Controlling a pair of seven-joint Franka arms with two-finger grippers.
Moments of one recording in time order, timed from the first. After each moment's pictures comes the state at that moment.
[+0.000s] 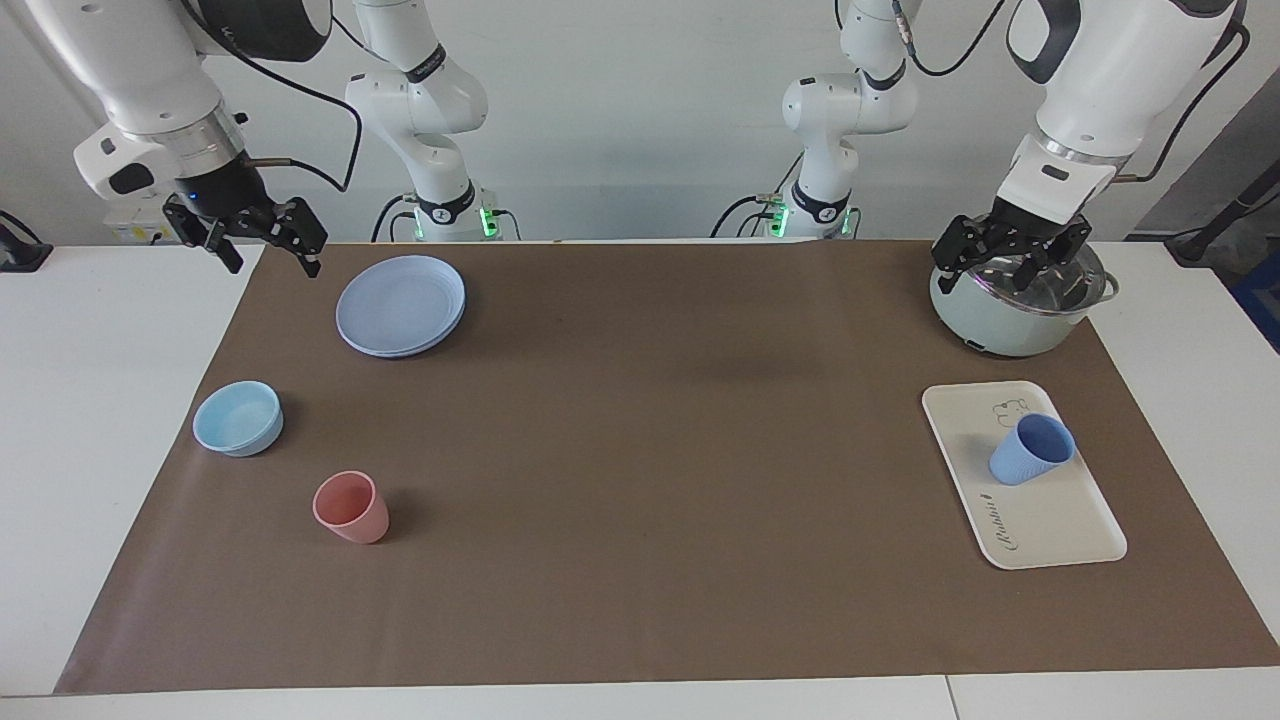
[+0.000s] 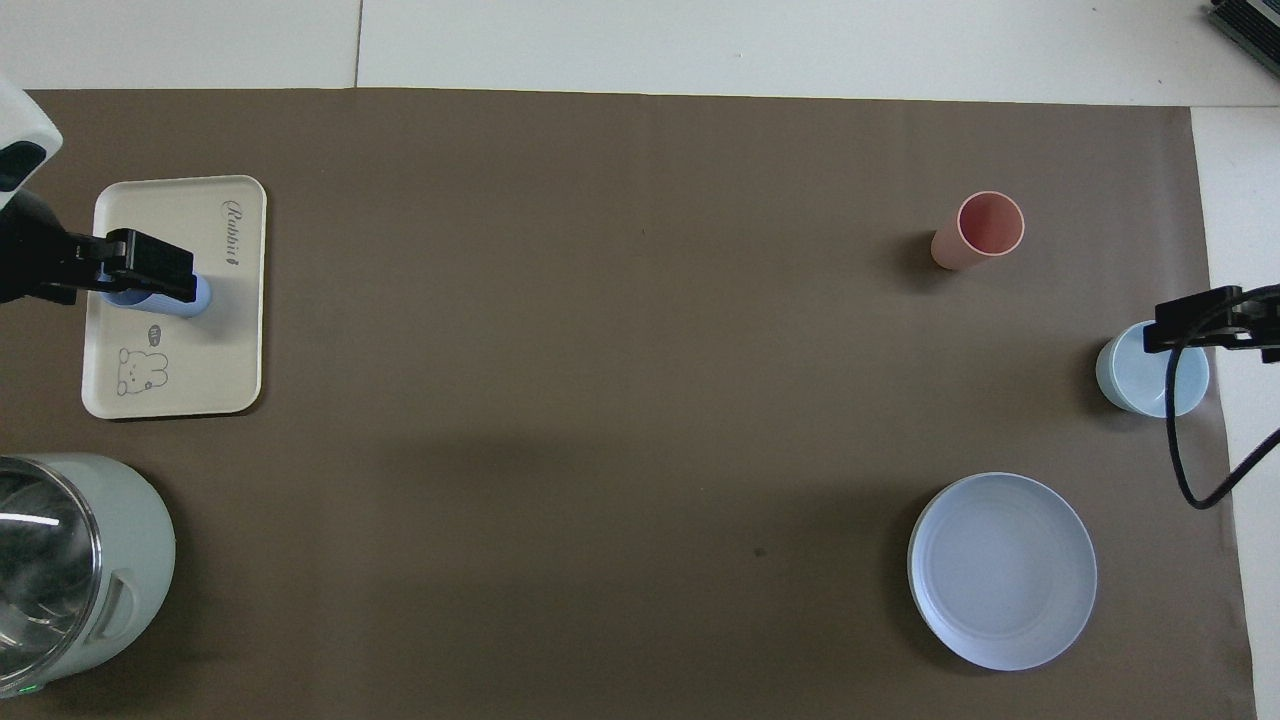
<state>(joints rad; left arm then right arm) -0.04 0.05 -0.07 -1.50 0.01 1.58 -0.07 0.01 -0.06 -0.06 -1.62 -0.01 1.55 0.06</state>
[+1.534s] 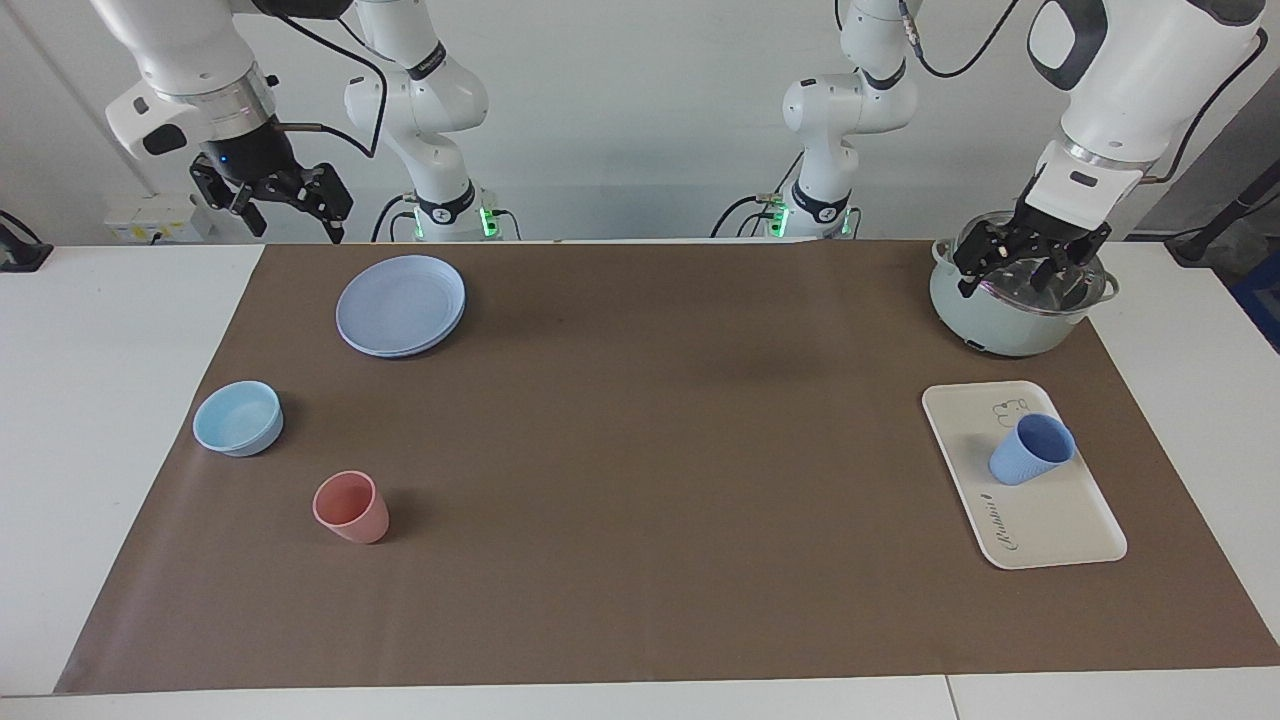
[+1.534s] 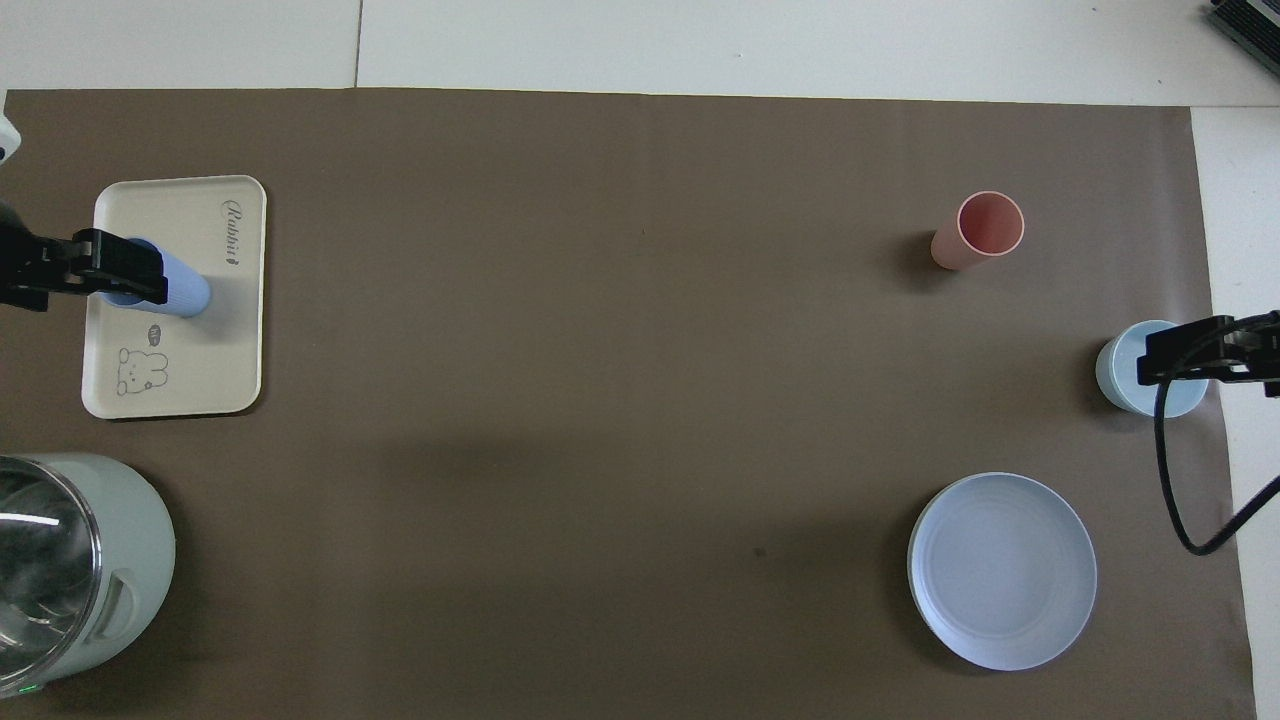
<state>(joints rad) 0.00 0.05 -0.07 -1.51 0.01 1.57 -0.07 0.07 -0.09 -0.08 -1.60 -0.04 1.47 0.11</state>
